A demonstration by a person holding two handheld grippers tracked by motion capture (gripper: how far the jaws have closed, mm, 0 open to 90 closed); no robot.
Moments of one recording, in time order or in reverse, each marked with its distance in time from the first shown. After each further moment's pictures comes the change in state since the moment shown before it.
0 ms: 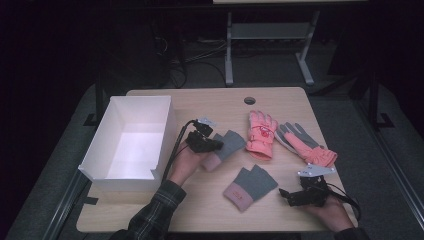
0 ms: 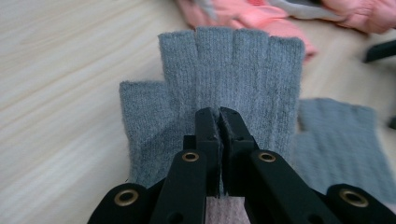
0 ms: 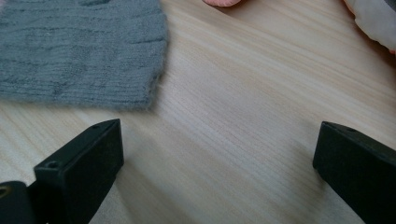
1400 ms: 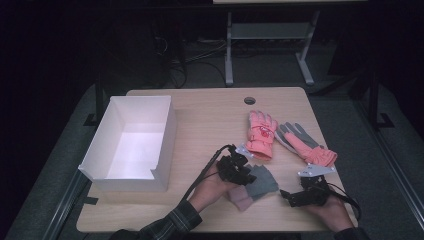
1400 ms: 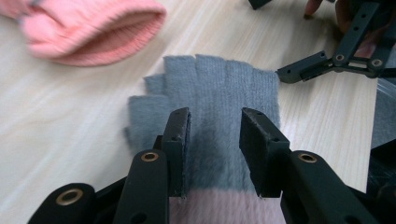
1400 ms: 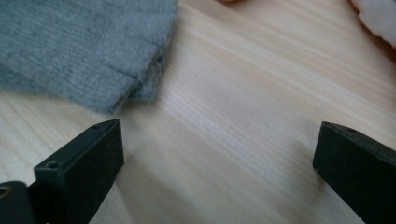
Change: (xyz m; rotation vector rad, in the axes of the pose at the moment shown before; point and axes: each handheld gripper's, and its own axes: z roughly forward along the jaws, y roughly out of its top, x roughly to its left) left arm -0.098 -0.012 0.030 0.104 -0.138 0.193; right arm -0.001 0.002 -0.003 0.041 0.004 -0.001
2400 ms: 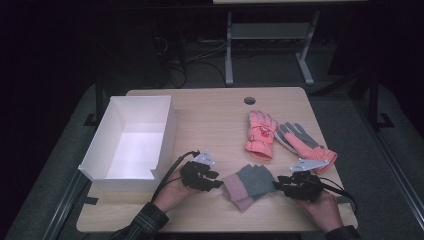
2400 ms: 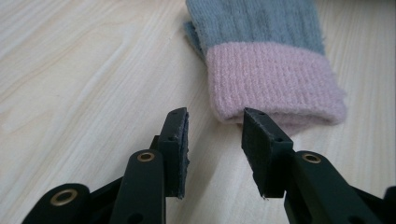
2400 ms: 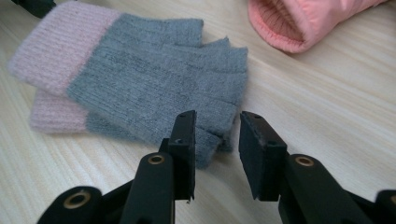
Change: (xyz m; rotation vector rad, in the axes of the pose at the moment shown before) left arm 0.039 -0.076 -0.039 -0.011 -0.008 0.061; right arm 0.024 0.032 -0.009 -0.009 0.147 0.029
